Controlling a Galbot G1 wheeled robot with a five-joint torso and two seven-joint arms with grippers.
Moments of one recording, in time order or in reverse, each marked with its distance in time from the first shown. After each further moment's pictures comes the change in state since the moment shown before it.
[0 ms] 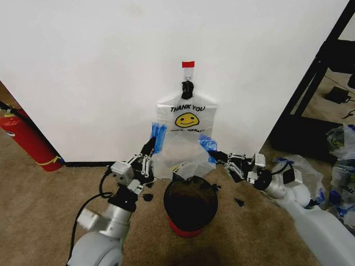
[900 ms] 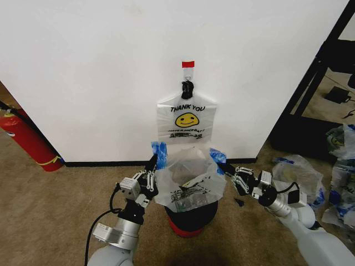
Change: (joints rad) left arm 0.045 -0.083 0.068 0.206 0.063 -0.090 0.012; right arm -0.112 0.070 0.041 -0.137 -0.080 0.124 -0.031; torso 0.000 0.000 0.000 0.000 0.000
